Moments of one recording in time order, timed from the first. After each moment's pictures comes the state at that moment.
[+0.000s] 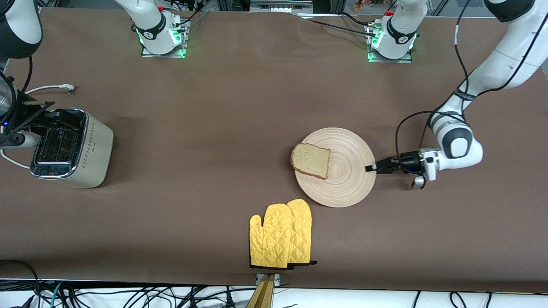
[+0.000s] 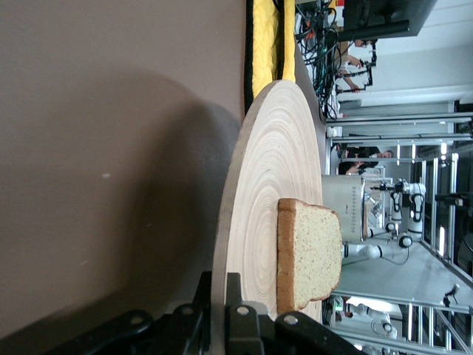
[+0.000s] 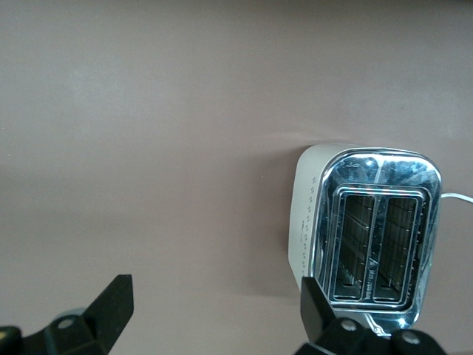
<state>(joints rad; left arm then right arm) 0.53 0.83 -0.54 -1.91 -1.15 2.20 0.96 0.00 0.17 -0.01 -1.55 -0.01 1.69 -0.06</state>
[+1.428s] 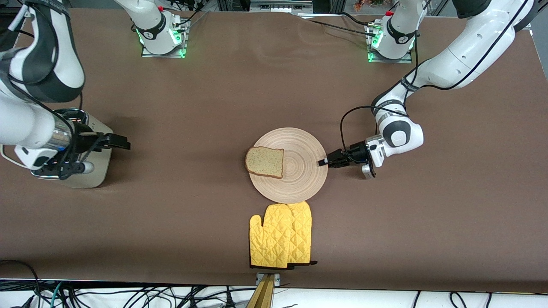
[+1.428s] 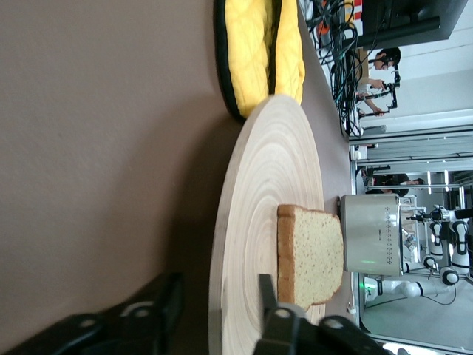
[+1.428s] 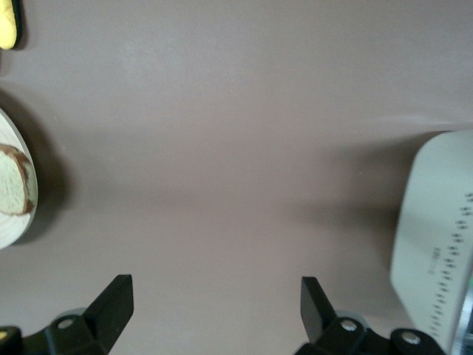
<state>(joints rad) 0.31 0.82 -0.60 -1.98 -1.57 2.49 1.23 0.07 0.33 0.00 -1.55 0.16 1.75 0.01</state>
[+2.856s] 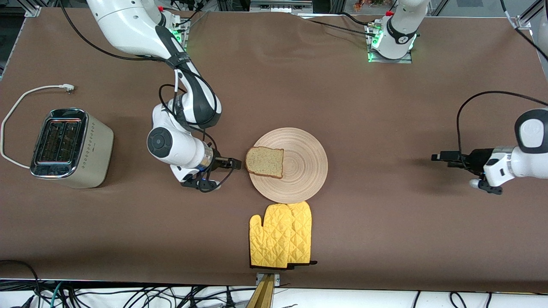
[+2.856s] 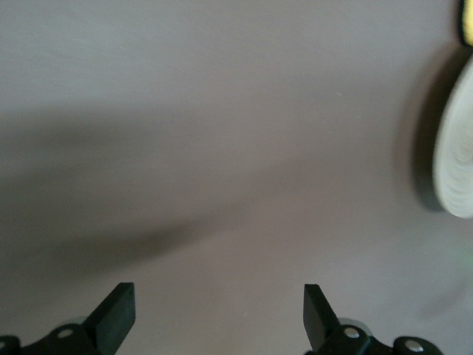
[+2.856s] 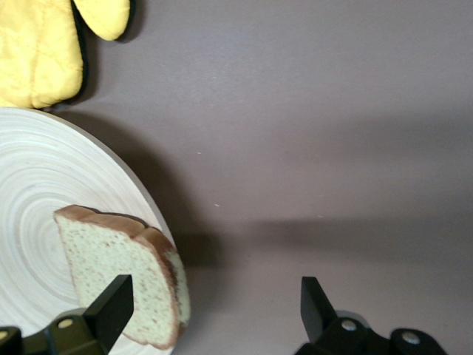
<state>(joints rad) 0.75 0.61 -0.61 -1.62 -0.01 1.82 0.29 0.45 0.66 0.01 -1.55 0.38 2.23 0.36</state>
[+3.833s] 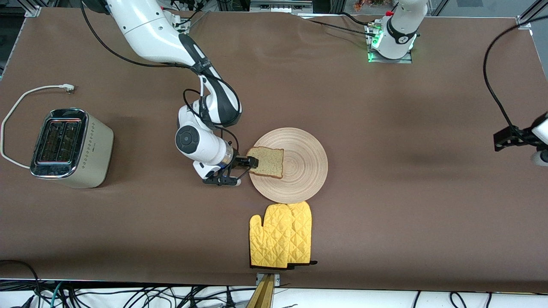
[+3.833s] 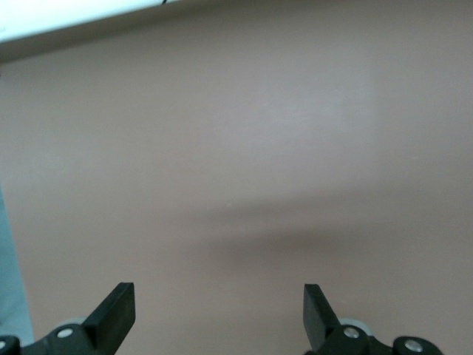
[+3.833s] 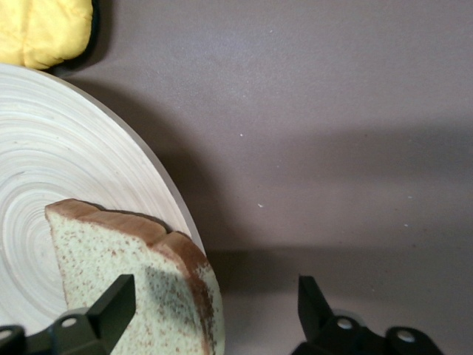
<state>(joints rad) 0.56 0.22 -0.59 -1.49 0.28 1.70 0.09 0.53 0.75 0.01 -1.55 0.40 2.36 0.36</state>
